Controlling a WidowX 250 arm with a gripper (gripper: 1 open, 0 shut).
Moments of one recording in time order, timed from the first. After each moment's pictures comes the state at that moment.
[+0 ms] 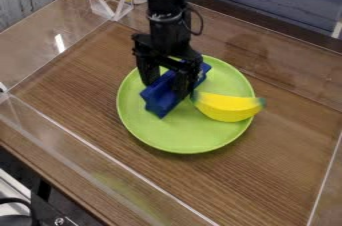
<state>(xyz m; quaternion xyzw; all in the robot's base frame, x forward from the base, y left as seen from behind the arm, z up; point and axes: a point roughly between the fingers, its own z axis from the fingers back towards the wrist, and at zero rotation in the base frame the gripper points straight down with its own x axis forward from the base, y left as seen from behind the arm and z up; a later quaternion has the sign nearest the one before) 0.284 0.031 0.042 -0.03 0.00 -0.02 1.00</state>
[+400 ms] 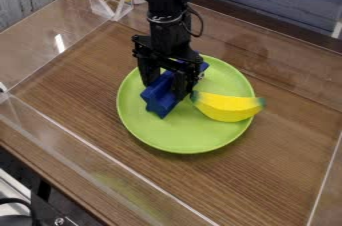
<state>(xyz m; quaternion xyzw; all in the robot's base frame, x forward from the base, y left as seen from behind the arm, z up) 0.285 0.031 0.041 -0.03 0.00 -0.02 1.00</state>
